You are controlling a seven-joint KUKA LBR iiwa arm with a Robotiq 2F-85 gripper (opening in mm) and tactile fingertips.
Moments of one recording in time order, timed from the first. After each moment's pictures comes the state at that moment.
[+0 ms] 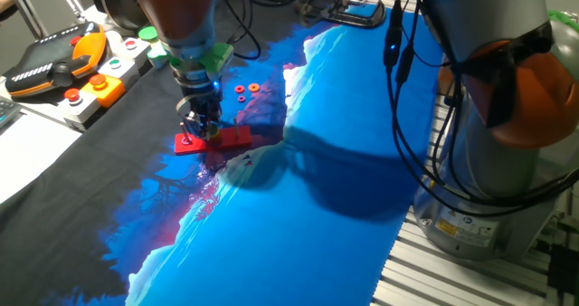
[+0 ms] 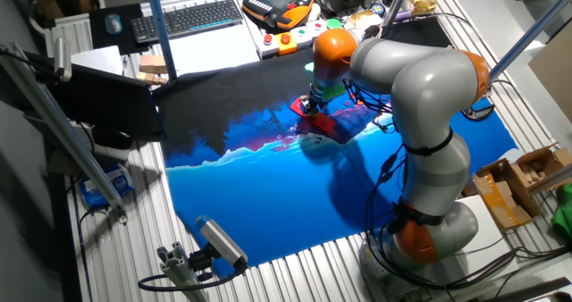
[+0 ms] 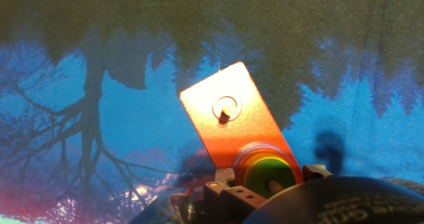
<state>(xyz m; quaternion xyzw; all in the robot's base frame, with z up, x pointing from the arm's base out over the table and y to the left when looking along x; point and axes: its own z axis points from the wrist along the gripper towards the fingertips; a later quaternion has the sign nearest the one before) 0.579 0.060 0.059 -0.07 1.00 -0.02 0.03</state>
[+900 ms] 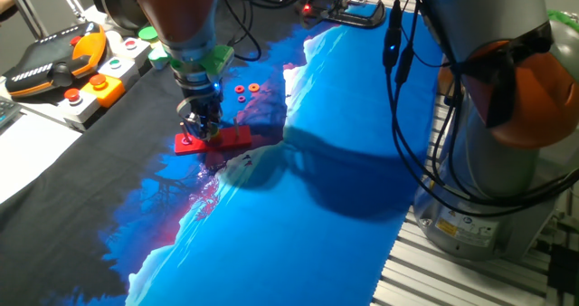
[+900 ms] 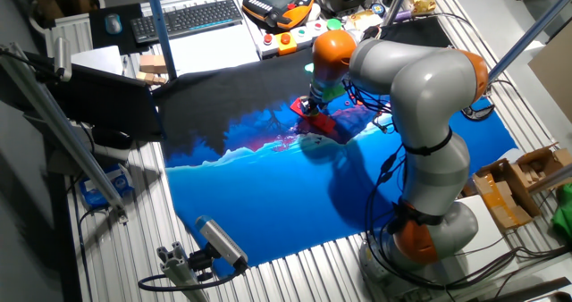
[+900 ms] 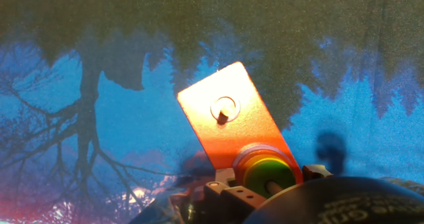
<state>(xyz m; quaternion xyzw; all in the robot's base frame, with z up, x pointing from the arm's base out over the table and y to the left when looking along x) 0.580 0.059 0.056 -0.07 1.00 -0.02 0.03</state>
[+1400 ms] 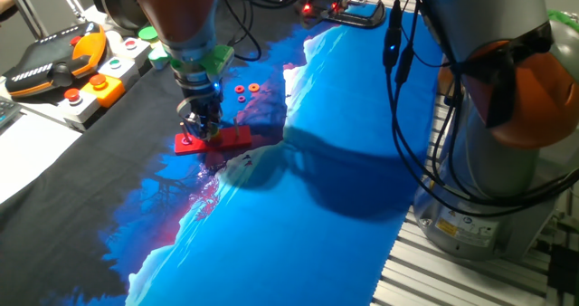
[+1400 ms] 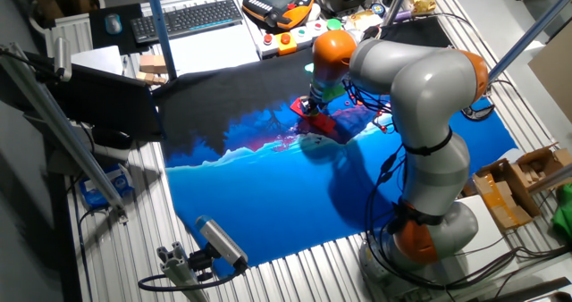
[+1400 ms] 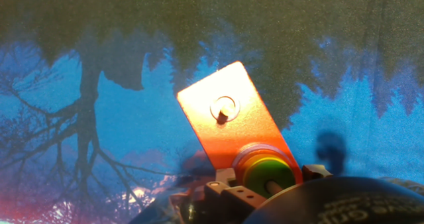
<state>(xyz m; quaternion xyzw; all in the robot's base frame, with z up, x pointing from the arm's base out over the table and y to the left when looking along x) 0.579 0.059 0.056 -0.07 1.00 -0.02 0.03</state>
